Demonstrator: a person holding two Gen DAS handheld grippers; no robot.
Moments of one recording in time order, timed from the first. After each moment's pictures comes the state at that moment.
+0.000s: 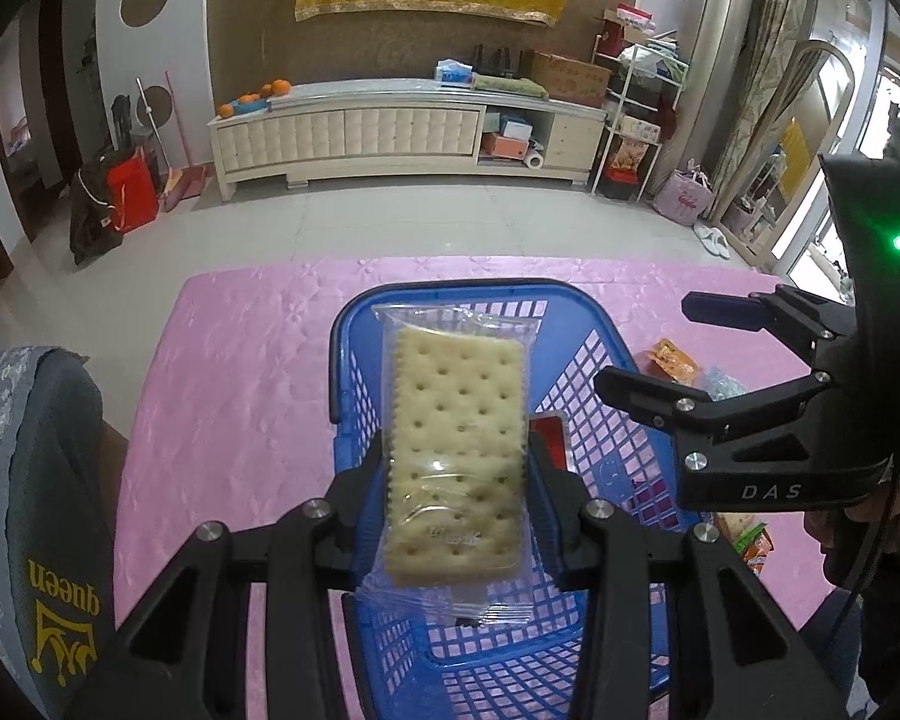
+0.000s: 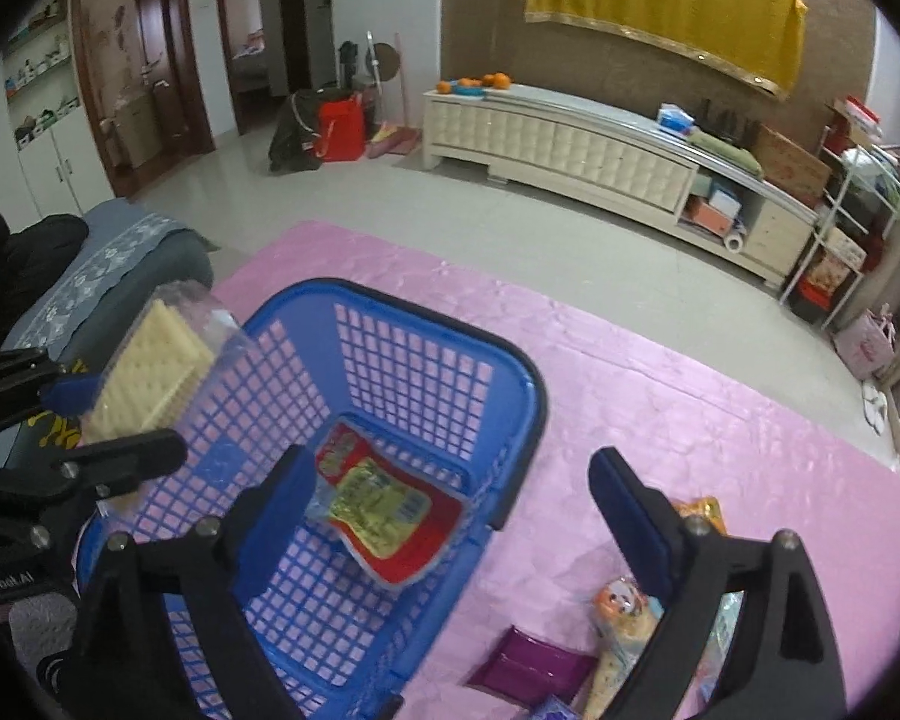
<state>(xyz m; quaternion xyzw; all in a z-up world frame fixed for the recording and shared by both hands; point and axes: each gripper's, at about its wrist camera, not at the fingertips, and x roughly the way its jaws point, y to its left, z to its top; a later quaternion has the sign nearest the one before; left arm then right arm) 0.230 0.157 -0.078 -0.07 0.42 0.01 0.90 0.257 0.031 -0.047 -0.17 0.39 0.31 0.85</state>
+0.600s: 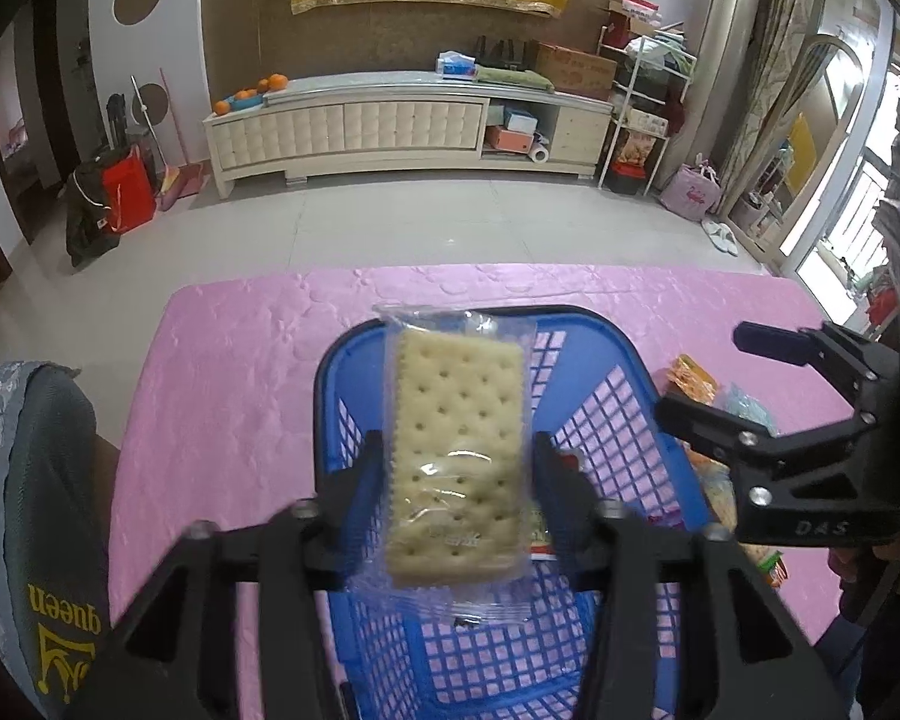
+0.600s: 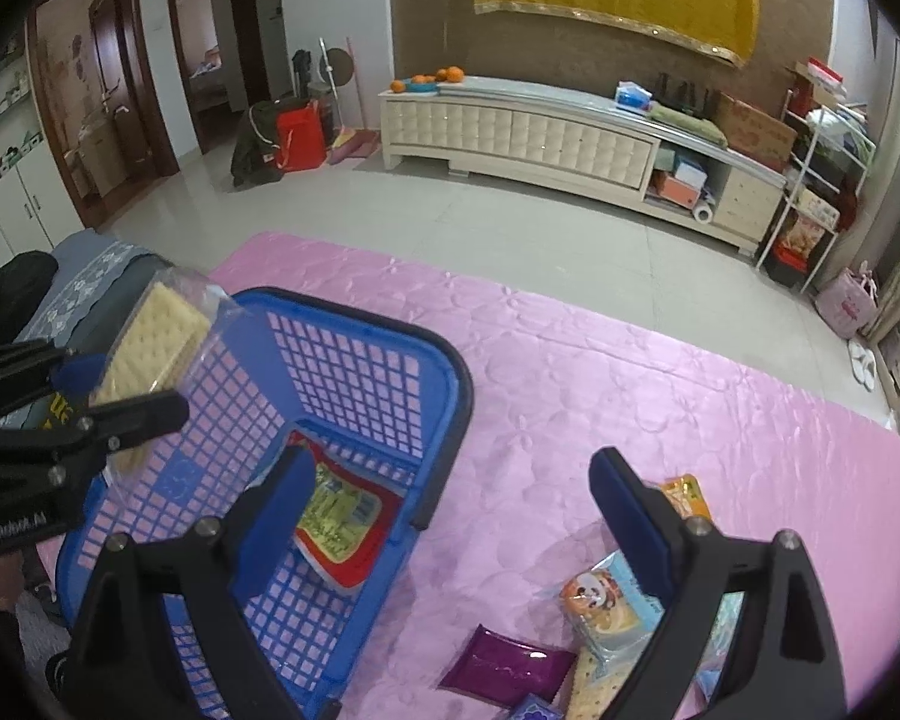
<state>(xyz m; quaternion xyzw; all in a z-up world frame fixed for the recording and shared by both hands) 0.273 0.165 -0.090 -0.06 0.43 0.02 0.90 0.280 0.015 -0.057 -0.14 0.41 0.28 0.86</state>
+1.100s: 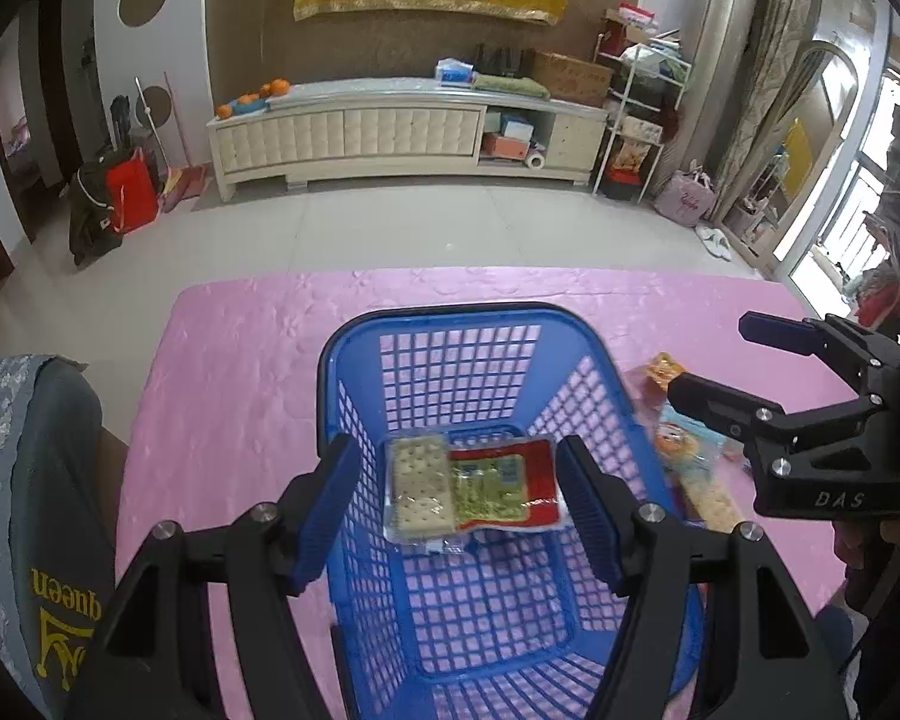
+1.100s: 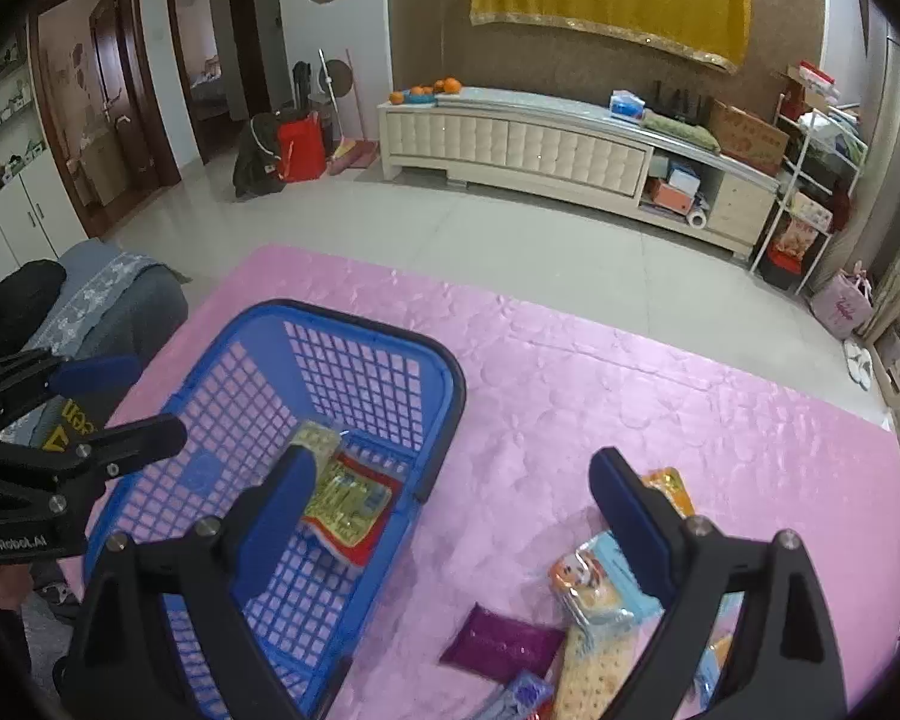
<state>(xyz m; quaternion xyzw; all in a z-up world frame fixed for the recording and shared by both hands) 0.242 0.149 -0.064 -0.06 0.42 0.01 0.90 0.259 -0.001 -0.031 -0.13 0.40 0.28 0.87</state>
